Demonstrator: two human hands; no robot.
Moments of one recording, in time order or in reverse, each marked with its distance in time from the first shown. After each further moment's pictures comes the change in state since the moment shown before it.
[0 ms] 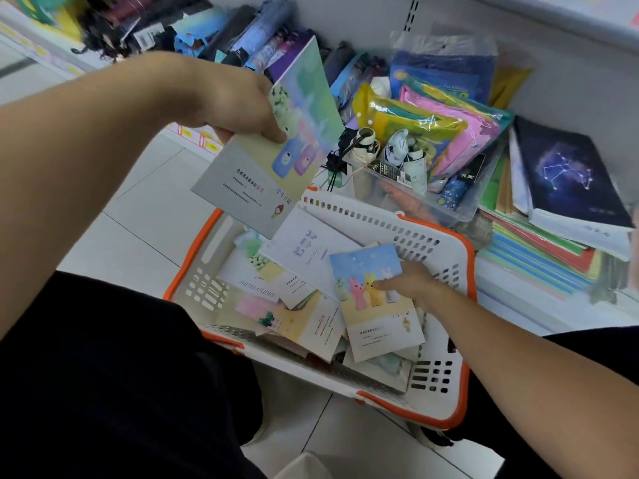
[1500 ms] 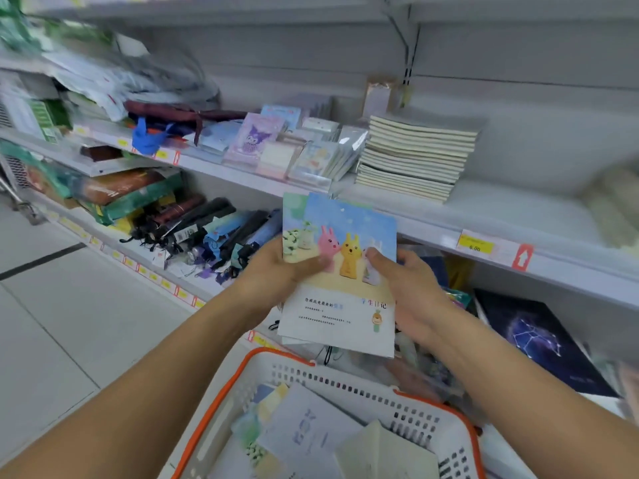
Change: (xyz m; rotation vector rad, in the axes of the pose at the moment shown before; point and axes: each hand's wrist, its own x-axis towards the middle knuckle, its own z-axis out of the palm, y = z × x) left_hand -0.002 0.038 -0.029 -1.067 0.223 0.433; right_hand -0.172 -0.251 -0.110 0.916 -0.023 -0.586
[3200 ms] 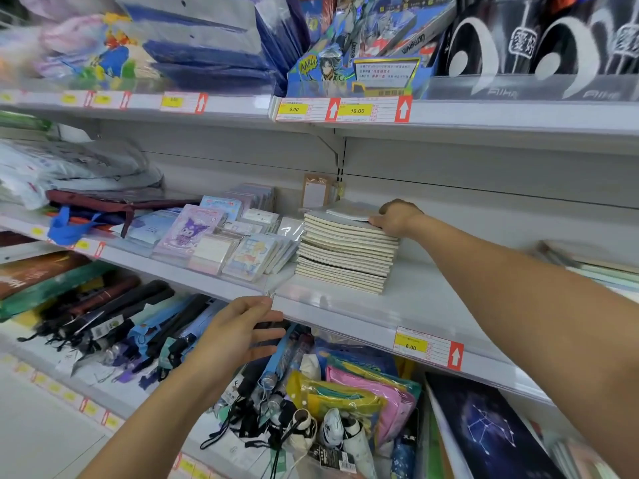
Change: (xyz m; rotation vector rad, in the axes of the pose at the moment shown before) left_hand 0.065 0.044 0.036 -0.120 0.106 -0.039; right_hand 0.186 -0.238 -0.068 -1.578 0.392 -0.316
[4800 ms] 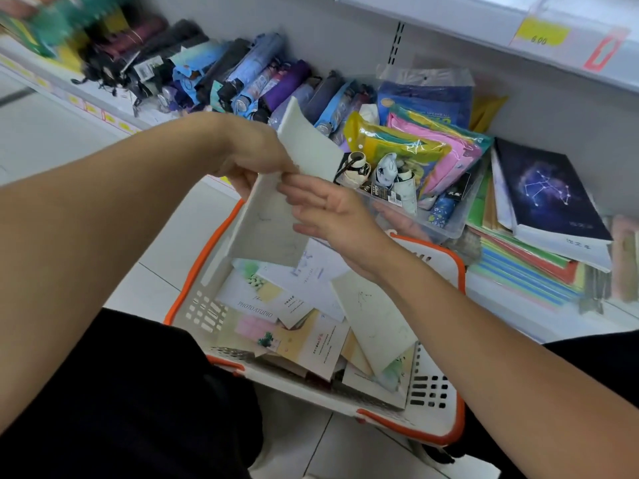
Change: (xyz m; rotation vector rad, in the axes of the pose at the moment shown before) left_hand -0.067 -0.083 -0.060 0.971 -0.369 -0.540; right_hand -0.366 -0.075 0.253 1.351 -0.716 -0.078
